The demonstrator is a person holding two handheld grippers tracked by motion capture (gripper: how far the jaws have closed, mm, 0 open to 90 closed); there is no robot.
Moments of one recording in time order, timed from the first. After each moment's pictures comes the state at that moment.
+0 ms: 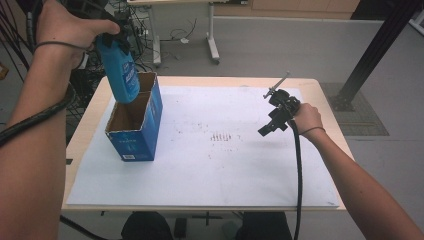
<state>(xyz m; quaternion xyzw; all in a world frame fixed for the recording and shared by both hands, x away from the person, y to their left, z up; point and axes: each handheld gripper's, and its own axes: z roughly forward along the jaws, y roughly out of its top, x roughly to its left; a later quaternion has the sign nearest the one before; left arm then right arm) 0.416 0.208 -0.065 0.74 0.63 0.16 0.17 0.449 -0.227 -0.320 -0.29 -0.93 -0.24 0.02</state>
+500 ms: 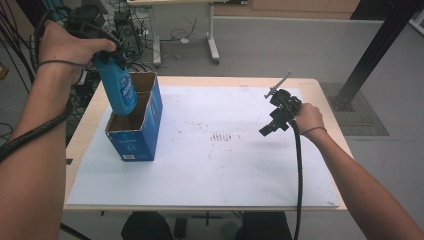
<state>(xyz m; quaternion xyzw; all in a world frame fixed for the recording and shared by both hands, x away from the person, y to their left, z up) 0.418 0.228 -0.102 0.74 0.64 0.13 0.16 0.448 -0.229 -0.318 -0.29 -0.93 -0.24 0.01</state>
